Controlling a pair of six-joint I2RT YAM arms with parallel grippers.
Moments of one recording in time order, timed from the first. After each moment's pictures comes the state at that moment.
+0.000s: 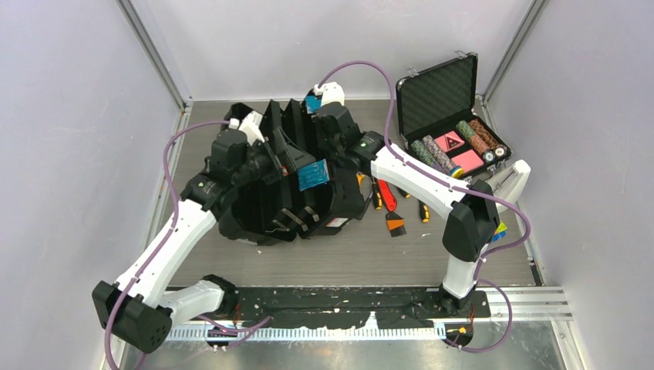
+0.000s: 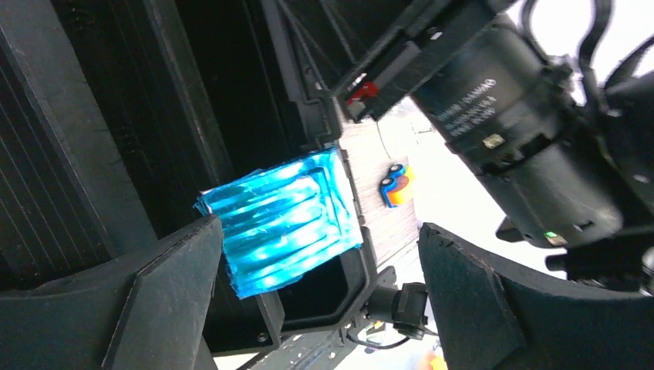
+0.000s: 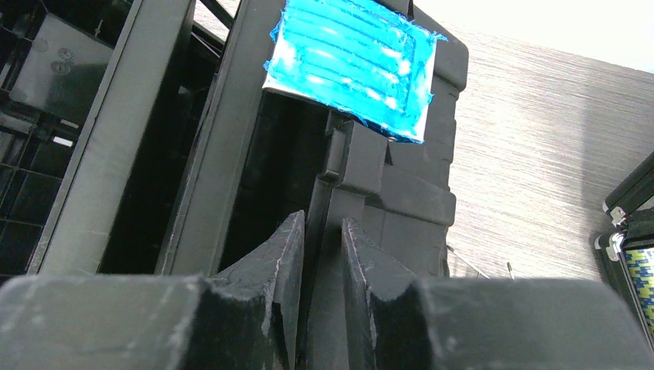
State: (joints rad) left arm -0.43 1.08 1.07 -0.37 0.31 -0.83; right arm 0.80 1.81 1.65 -0.31 0.44 0.23
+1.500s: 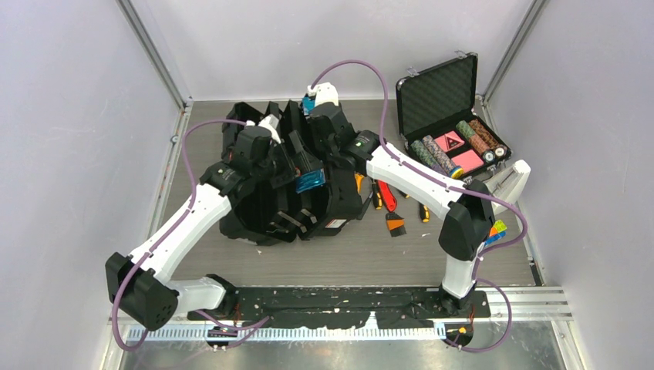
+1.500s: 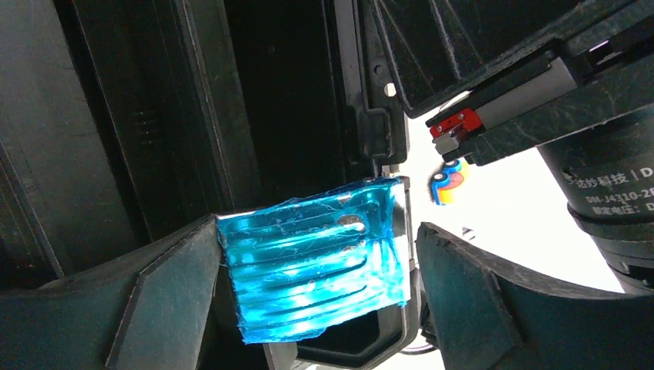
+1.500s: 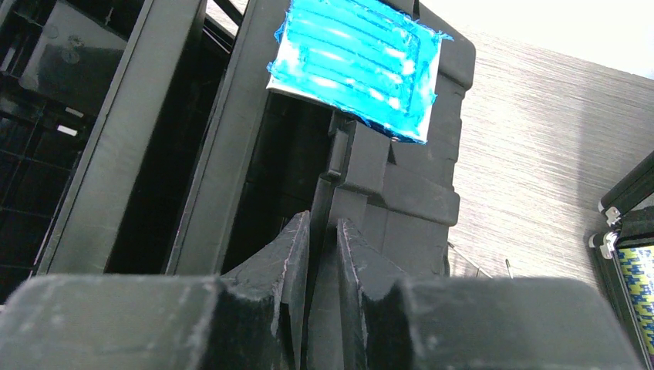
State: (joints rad) left arm -0.52 1.24 1.15 -0.49 0.17 -0.84; right arm 0.83 1.84 1.71 -0.36 0.47 0.22
